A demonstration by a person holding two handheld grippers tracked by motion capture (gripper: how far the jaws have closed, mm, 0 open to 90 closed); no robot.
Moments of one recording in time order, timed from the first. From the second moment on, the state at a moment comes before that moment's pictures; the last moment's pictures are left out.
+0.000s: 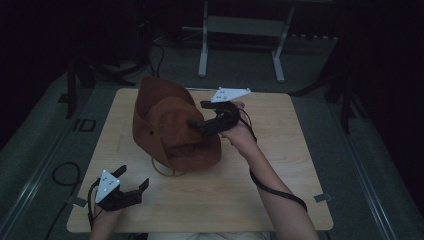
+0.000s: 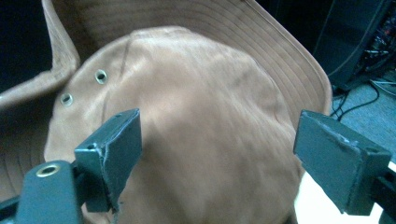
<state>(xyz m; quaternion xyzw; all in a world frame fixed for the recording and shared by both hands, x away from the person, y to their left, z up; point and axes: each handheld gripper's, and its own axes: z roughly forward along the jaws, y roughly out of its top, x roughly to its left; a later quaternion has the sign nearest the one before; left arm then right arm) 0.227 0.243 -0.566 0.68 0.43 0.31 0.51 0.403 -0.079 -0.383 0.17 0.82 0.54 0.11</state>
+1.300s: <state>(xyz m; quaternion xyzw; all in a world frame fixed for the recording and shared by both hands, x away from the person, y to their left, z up) 0.230 0.241 -0.570 0.68 0.43 0.30 0.51 0.381 -0.200 -0.478 0.25 0.82 0.50 0.14</state>
